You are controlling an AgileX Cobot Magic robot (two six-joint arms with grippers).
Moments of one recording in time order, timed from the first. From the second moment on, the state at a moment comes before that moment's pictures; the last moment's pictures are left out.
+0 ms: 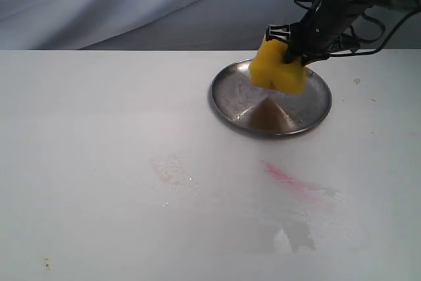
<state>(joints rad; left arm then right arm) -0.07 0.00 0.00 0.05 0.03 0.17 0.33 2.24 -1.91 0.12 0.84 0.15</state>
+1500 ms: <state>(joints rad) -0.07 0.00 0.00 0.05 0.03 0.17 0.33 1.03 -0.77 0.26 0.54 0.02</state>
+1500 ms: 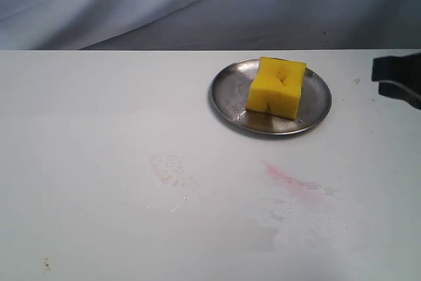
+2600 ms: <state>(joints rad) -0.07 0.00 0.00 0.05 0.03 0.17 0.17 0.08 -0.03 -0.09 0.12 0.14</state>
